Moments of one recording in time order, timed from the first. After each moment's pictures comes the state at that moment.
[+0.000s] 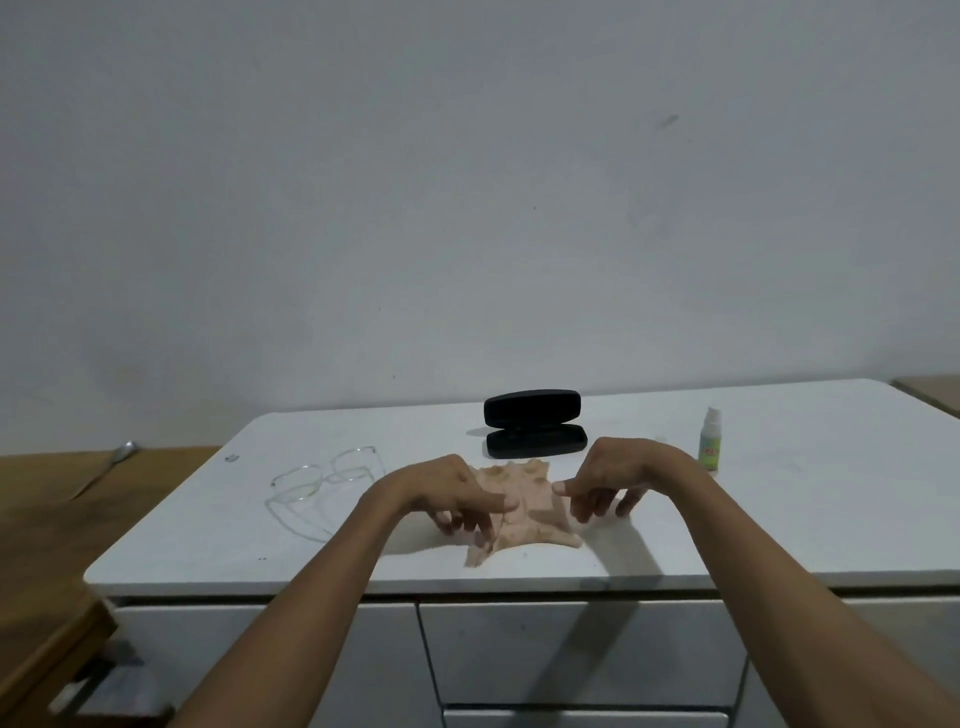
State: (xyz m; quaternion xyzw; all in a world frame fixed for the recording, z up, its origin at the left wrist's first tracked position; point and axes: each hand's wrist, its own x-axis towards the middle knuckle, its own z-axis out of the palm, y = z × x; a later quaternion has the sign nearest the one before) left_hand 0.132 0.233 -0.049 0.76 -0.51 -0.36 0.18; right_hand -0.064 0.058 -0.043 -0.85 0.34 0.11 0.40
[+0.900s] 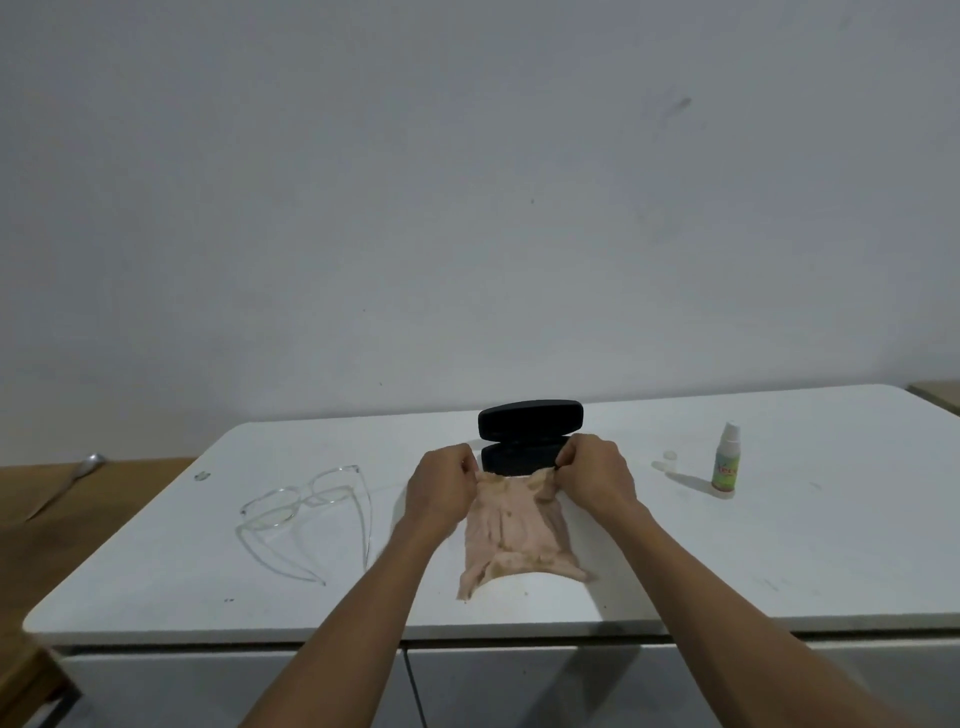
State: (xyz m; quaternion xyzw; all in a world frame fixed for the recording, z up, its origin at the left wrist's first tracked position) left_hand 0.164 0.165 -0.111 0.85 -0.41 0.01 0.32; right_hand 0.001 0.045 -0.095 -0.80 0.46 -0.22 0.31
